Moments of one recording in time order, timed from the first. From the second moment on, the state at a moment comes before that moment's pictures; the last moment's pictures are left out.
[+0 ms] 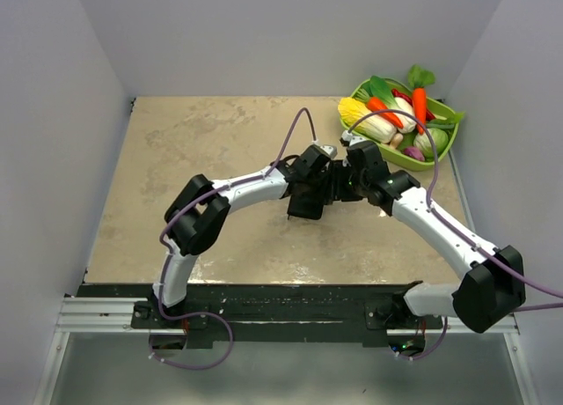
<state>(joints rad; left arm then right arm) -0.85 2.09 1.59 -0.36 0.04 -0.52 0.50 1.29 1.04 -0.56 0.02 0.41</state>
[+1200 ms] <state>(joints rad) -0.67 1.79 1.30 -0.41 -0.04 -0.48 0.53 1.55 1.09 -0.08 -0.18 0.63</state>
